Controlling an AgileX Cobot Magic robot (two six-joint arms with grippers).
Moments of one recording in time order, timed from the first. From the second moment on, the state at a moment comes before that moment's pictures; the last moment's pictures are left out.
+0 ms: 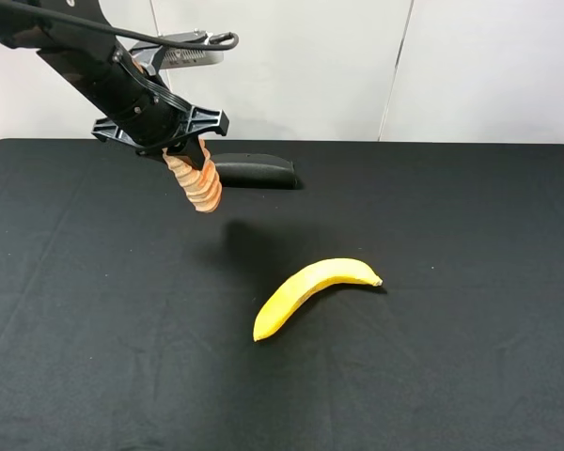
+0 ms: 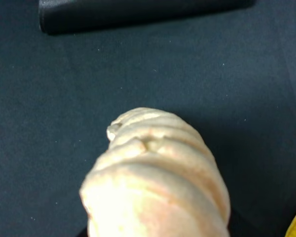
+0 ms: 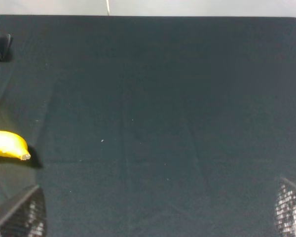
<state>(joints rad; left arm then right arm) -0.44 1.76 -1.21 -0.19 0.49 -0.12 0.04 -0.01 -0.49 0.00 1.03 0.02</state>
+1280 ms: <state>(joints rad) -0.48 1.82 -1.21 -0.29 0.48 -0.12 0.04 -0.01 -0.49 0.00 1.03 0.02</state>
